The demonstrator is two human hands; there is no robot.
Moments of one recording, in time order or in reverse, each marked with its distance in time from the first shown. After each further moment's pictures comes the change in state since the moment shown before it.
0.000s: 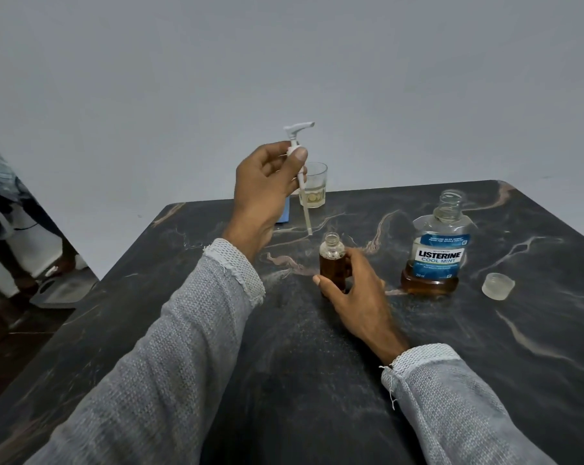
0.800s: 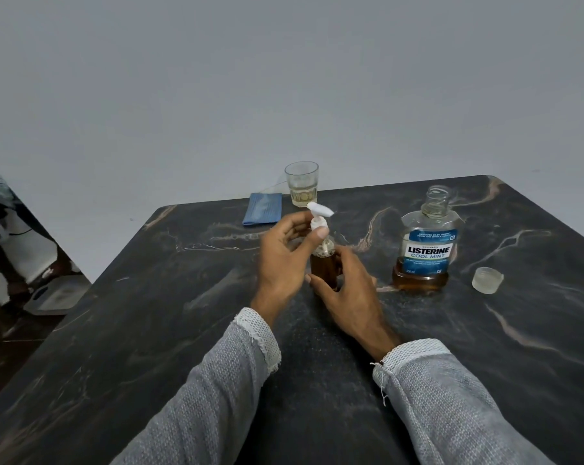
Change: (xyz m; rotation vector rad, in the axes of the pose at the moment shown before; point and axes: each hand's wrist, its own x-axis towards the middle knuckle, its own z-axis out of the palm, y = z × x) left_hand -0.062 -0.074 0.012 0.066 -0.090 0.043; right_hand 0.000 0.005 0.003 -0.030 0.058 -0.077
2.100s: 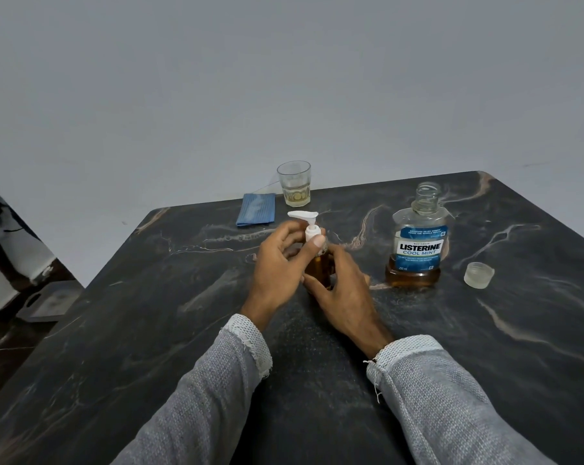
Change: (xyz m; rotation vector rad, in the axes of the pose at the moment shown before) left_hand -0.005 -0.006 -0.007 0.104 -0.145 -0.017; right_hand 0.001 0.000 0.000 -0.006 -0.023 -0.008
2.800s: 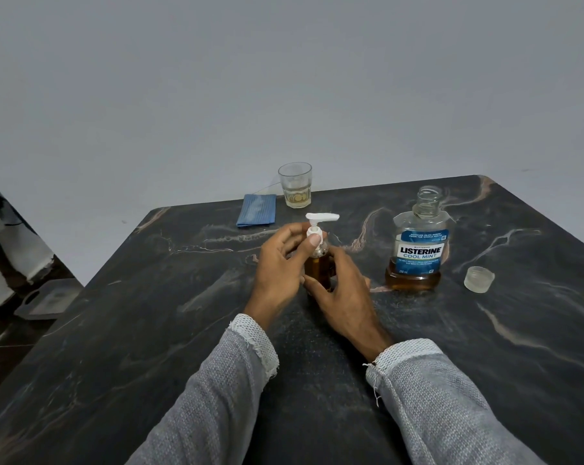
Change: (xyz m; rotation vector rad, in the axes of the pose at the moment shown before) left_hand 0.003 -0.003 0.007 -0.099 0.047 -0.089; right_hand 0.000 0.000 0.000 0.023 0.000 -0.001
